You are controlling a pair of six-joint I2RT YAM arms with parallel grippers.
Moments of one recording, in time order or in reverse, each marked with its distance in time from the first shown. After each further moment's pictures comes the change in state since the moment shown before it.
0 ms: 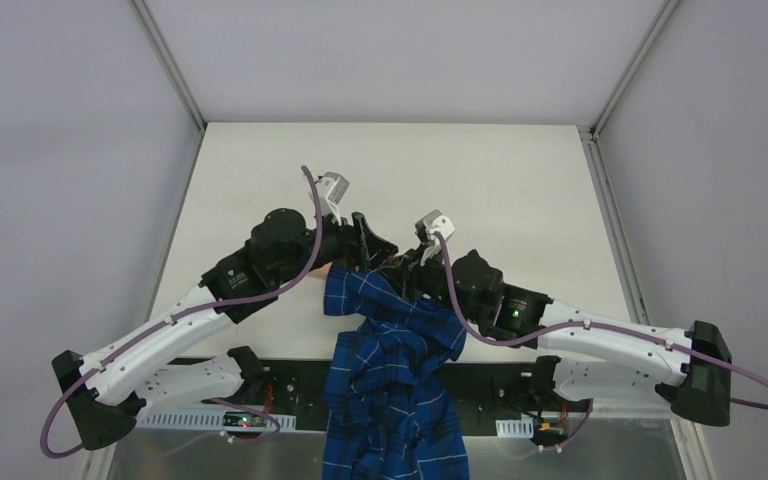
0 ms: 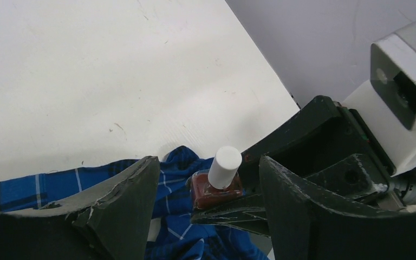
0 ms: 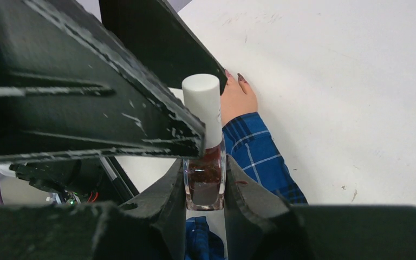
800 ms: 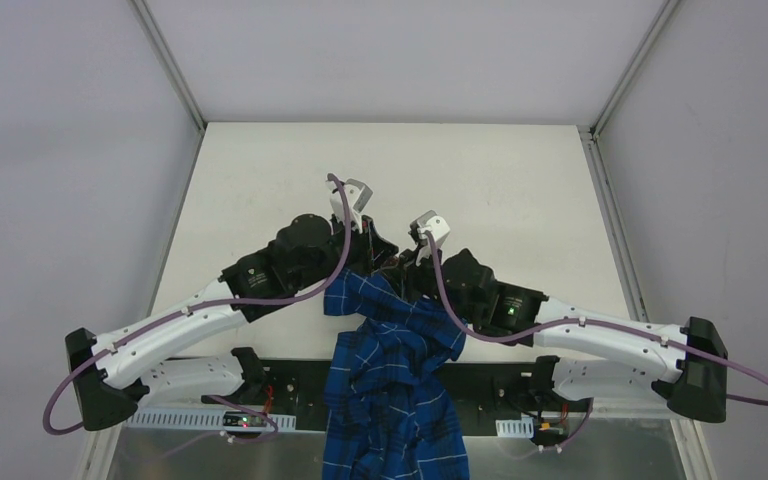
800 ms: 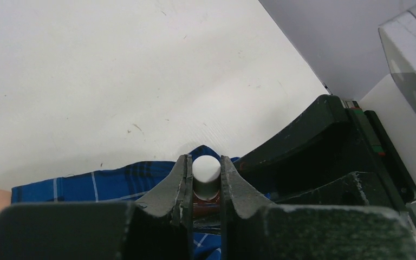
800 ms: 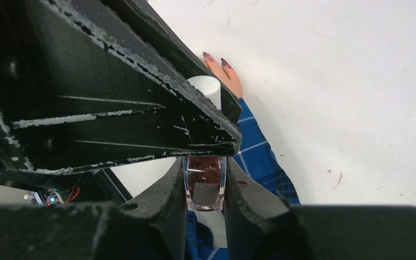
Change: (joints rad) left arm -0.123 0.088 0.019 0.004 -0.169 0.097; right arm 0.006 0.031 0.031 -0.076 0.053 0.001
